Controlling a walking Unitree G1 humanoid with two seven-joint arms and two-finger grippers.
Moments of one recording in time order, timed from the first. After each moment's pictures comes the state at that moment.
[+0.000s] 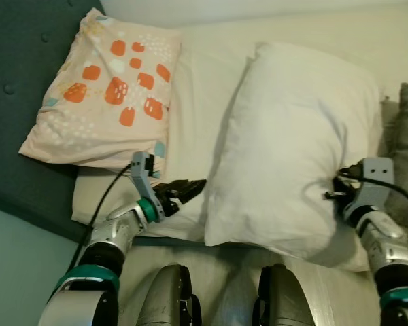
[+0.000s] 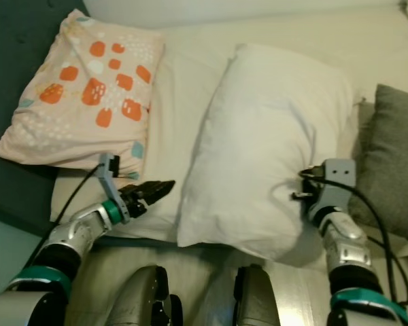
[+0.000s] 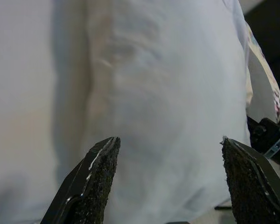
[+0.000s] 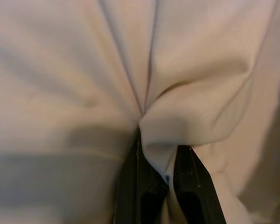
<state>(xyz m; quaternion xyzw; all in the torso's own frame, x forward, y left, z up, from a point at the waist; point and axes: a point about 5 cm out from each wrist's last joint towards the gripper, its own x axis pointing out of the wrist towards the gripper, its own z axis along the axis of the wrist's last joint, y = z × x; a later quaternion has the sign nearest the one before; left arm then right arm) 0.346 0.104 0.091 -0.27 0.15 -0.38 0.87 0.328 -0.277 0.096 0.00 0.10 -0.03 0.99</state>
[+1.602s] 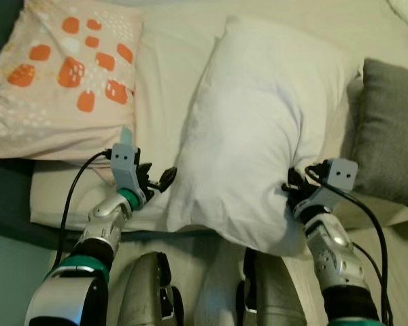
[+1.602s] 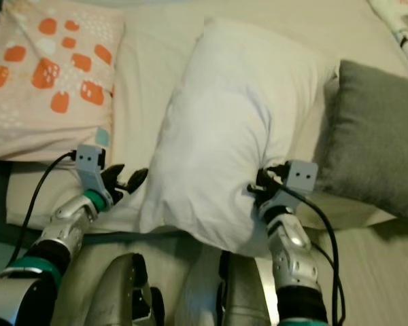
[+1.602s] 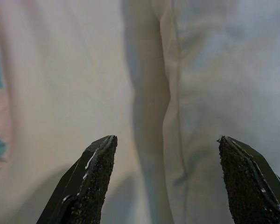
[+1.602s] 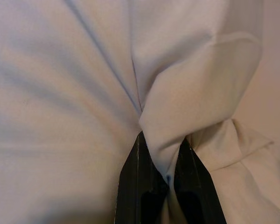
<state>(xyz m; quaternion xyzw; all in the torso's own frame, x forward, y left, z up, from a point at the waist) 0.366 0.155 0.104 -0.07 0.05 -0.20 0.98 0.327 -0.193 0.110 0.15 0.01 0.00 0.99</state>
